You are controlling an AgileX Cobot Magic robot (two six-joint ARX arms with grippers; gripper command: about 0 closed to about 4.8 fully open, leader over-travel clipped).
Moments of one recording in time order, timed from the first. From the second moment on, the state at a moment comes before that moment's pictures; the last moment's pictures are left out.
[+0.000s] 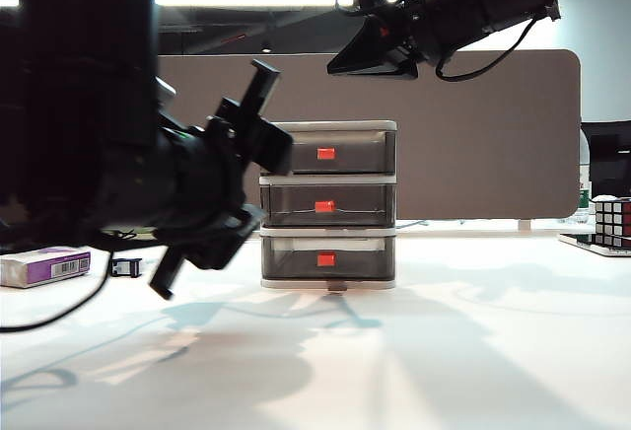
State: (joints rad) left arm -0.86 1.89 0.46 1.43 -0.48 -1.03; right arm 0.38 1.62 1.07 0.35 -0.52 -0.11
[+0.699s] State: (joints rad) left arm -0.93 1.96 0.59 1.43 -0.62 -1.22; right arm 0.39 1.72 1.09 0.36 -0.52 -0.11
